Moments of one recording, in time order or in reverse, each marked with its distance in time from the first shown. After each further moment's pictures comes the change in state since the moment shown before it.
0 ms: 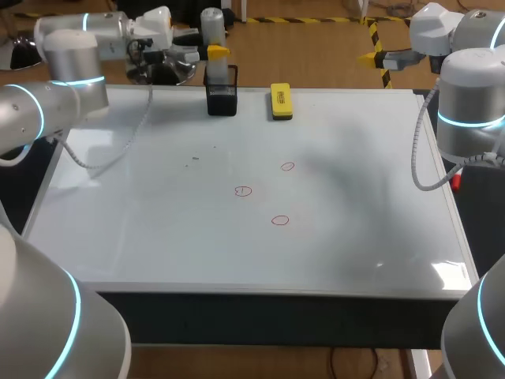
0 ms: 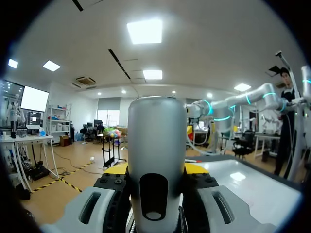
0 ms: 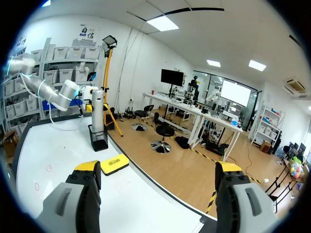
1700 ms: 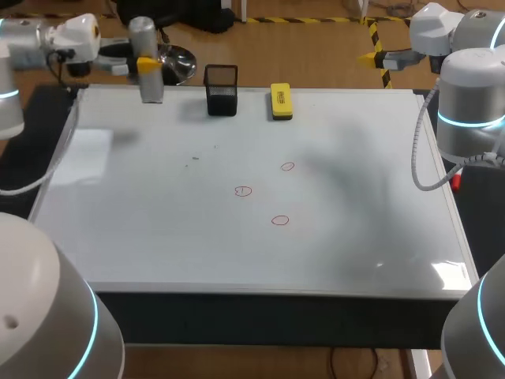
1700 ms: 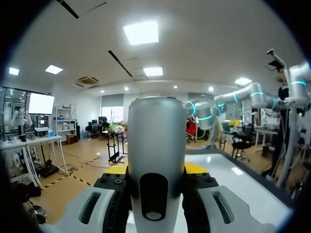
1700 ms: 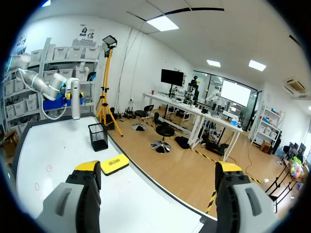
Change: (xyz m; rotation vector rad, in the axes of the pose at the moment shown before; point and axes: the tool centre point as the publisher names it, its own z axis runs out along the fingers) left arm 0.085 -0.031 -0.142 -0.060 -0.047 0.028; right arm 0.000 0.000 0.000 0.000 0.000 0.000
